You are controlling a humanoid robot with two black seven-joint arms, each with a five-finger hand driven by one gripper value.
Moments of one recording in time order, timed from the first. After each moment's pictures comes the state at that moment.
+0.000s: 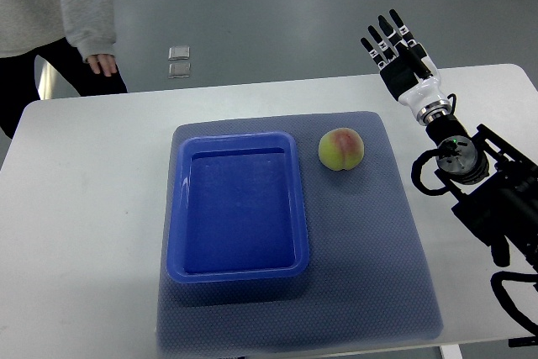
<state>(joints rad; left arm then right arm) -0.04 0.00 -0.05 -0.32 0.01 -0.03 0.14 0.71 -0.08 1.06 0.59 -0.06 0.37 0.29</state>
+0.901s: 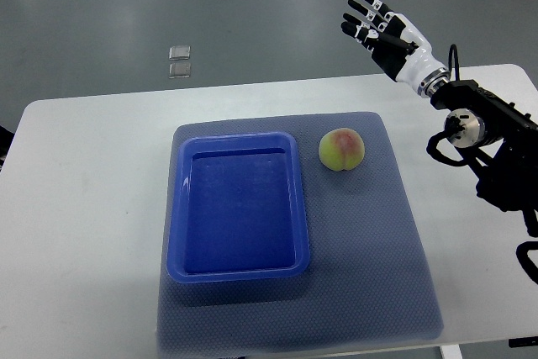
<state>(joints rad) -0.04 0.00 -0.05 -0.32 0.01 -0.03 0.14 0.90 -0.21 0.74 0.59 -0.50 0.35 0.27</state>
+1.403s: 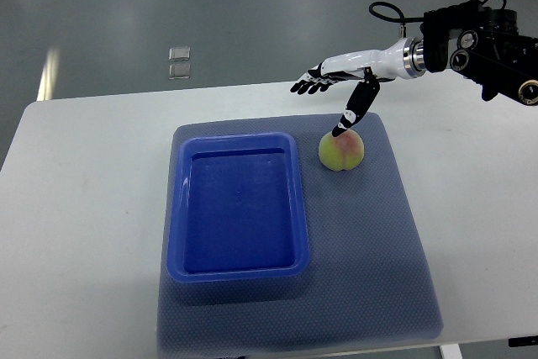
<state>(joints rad) -0.04 0.00 -0.05 -0.32 0.01 -0.04 0.14 1.32 -0.40 0.02 0.83 -1.06 0.54 0.26</state>
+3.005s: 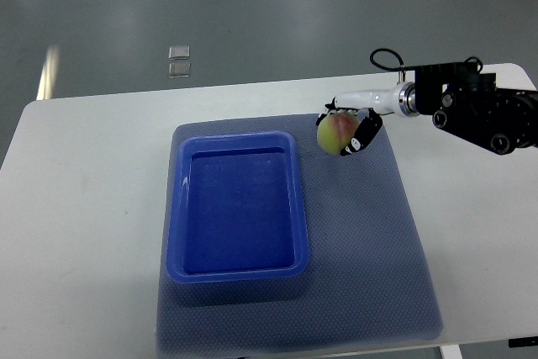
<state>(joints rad) -0.04 0.00 -0.05 -0.33 0.01 -0.03 0.14 1.24 -0.38 -0.02 0.78 -1.17 0.32 0.21</state>
